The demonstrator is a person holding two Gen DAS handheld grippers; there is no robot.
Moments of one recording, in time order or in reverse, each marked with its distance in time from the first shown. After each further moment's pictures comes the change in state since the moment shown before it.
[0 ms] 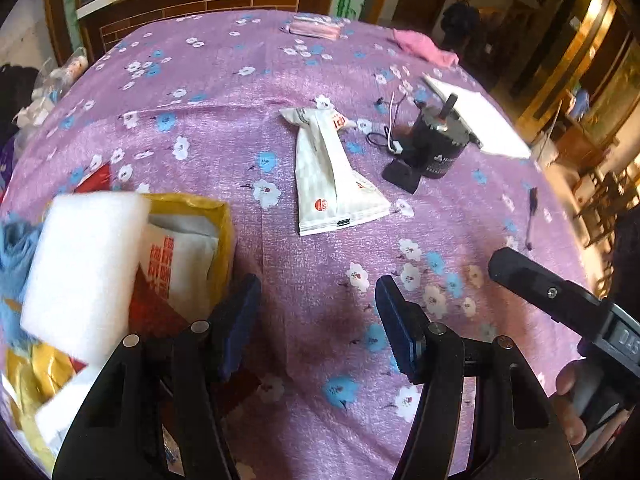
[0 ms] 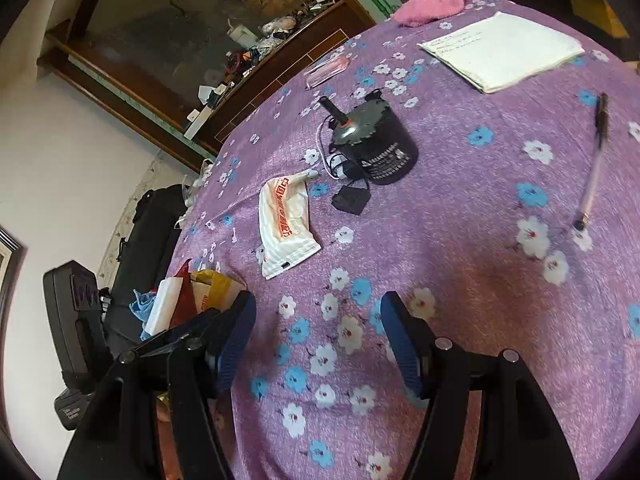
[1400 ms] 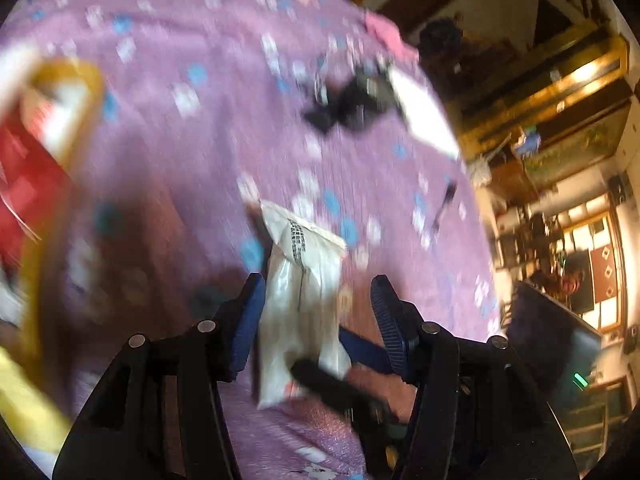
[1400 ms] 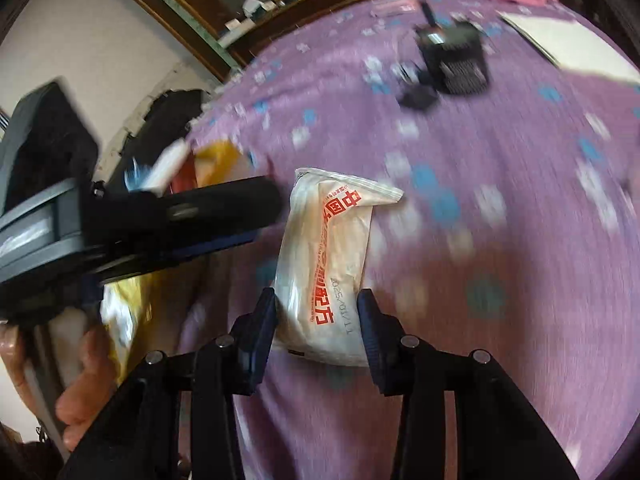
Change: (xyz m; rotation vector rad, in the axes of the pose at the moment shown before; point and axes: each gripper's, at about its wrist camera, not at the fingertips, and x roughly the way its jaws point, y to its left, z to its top) left arm -0.001 -0.023 -0.043 -0.217 0.124 -0.326; right arm 0.001 0.021 -0.081 -0.247 0.235 -0.034
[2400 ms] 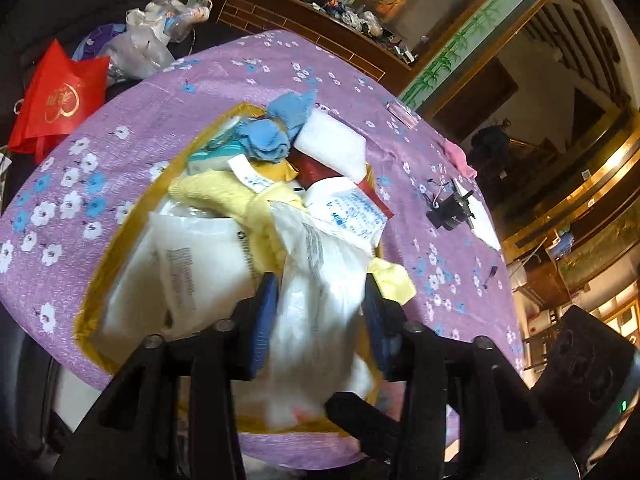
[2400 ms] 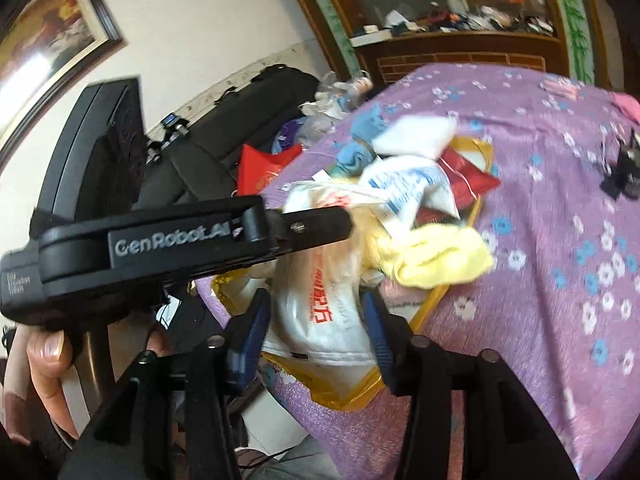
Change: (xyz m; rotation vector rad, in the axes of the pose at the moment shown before) left arm -0.184 0.137 -0.100 -0.170 -0.409 0.142; right arm 0.033 0.194 -0.028 -0.314 -0.085 0.132
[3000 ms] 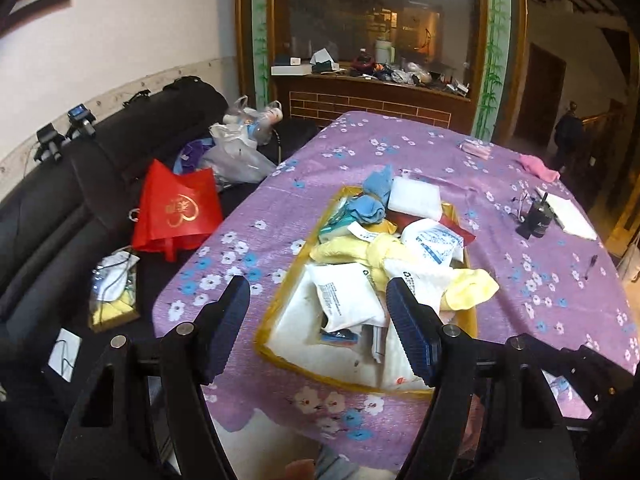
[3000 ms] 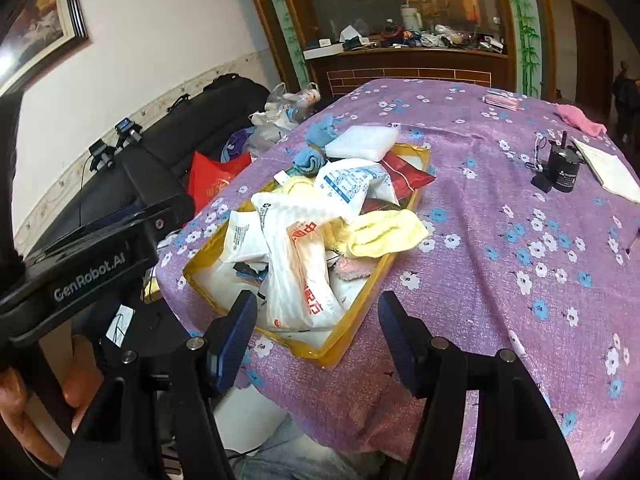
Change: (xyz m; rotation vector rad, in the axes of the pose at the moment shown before) left arm -0.074 -0.021 -0.040 0.234 -0.290 0.482; right arm -0.039 0.022 -0.021 -0.027 -0.049 -0.231
